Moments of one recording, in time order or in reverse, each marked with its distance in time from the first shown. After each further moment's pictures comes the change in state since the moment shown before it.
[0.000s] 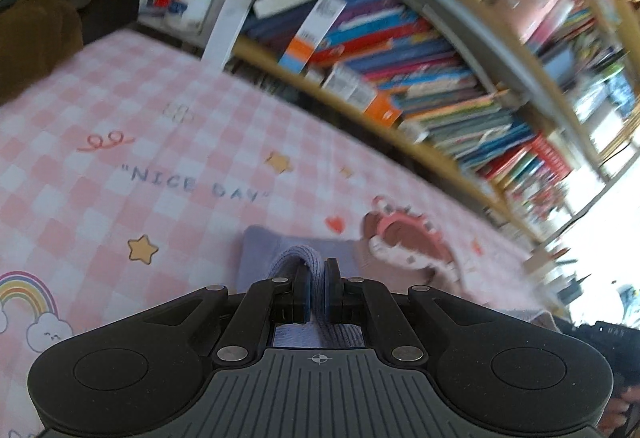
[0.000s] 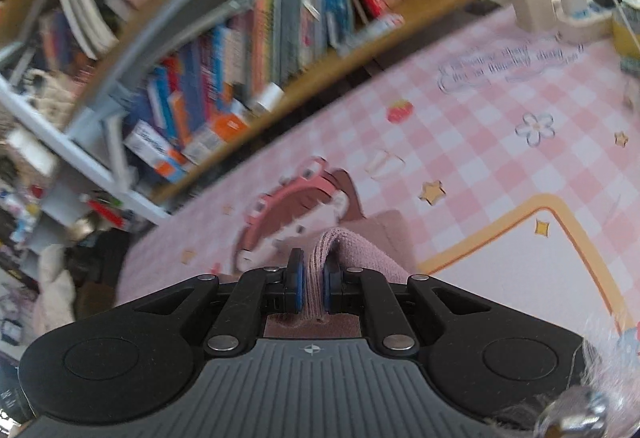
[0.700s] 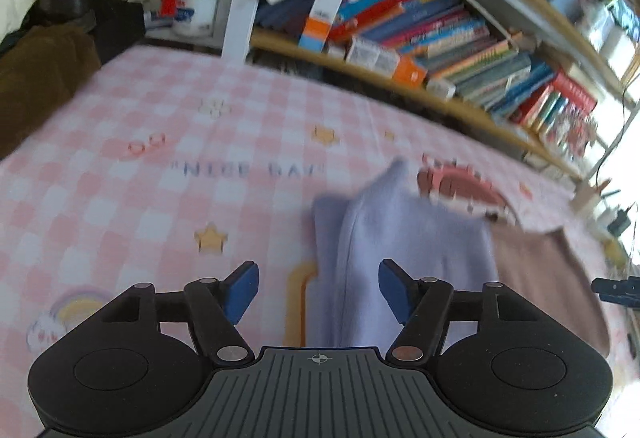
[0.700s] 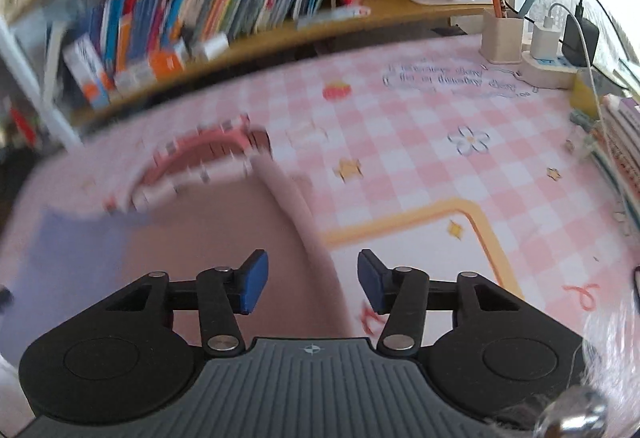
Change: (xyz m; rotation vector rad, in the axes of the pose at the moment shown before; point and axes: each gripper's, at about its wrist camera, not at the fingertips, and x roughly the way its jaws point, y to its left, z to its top) left arm -0.010 0.028 -0.025 0.194 0.027 0.093; right arm 0.005 -0.007 -0.038 -0.279 0.041 -0.290
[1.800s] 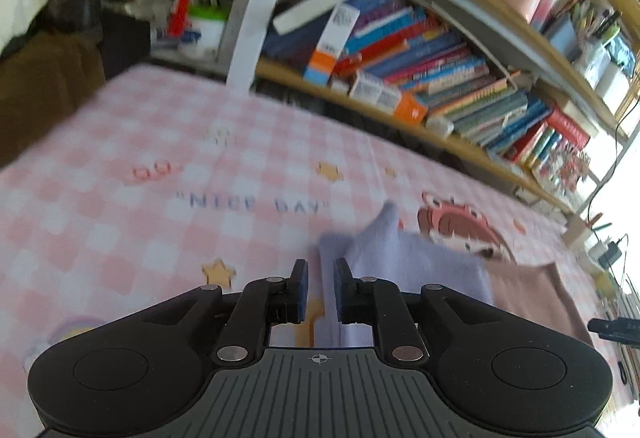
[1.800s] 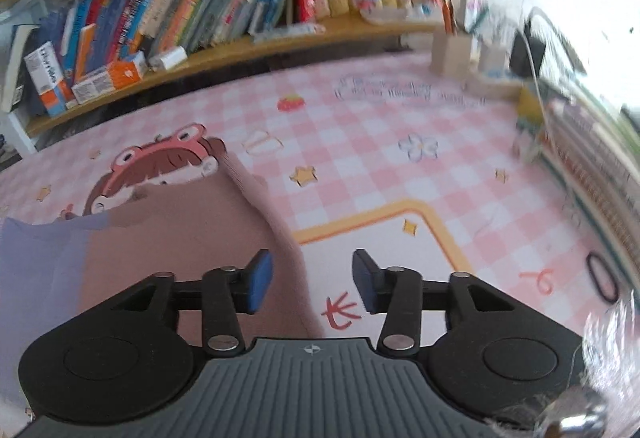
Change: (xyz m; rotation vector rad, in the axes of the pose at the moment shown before) left arm -0.009 0.015 0.023 -0.041 -0.119 -0.035; right arm -0.017 0.014 -0.008 0.006 -0.111 -0.165
